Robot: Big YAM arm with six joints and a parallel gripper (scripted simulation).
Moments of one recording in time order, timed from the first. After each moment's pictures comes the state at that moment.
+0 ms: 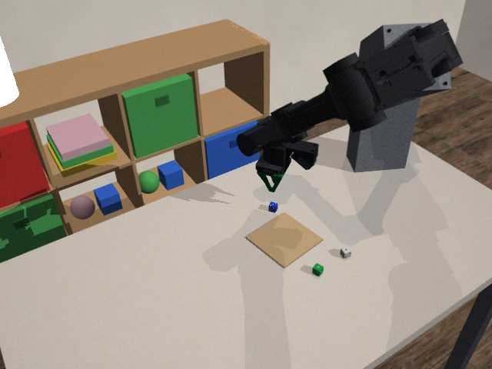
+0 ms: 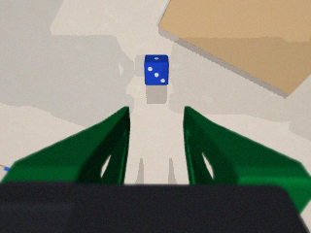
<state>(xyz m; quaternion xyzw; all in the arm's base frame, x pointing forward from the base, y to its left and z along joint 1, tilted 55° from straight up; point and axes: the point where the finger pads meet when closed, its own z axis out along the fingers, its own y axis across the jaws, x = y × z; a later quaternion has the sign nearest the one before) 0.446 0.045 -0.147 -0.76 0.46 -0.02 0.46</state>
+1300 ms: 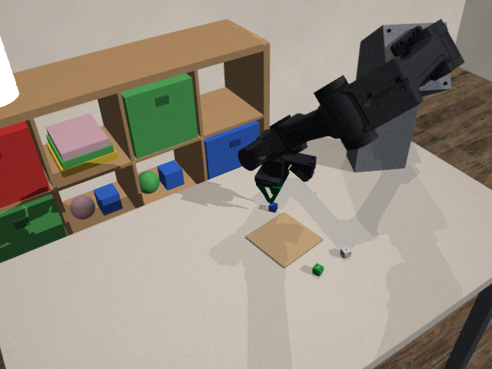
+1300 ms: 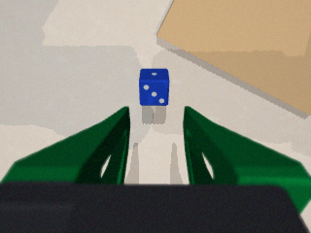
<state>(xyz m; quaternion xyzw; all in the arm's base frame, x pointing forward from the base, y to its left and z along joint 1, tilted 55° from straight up) 0.467 0.069 -0.168 -0.76 0.46 -0.02 0.46</state>
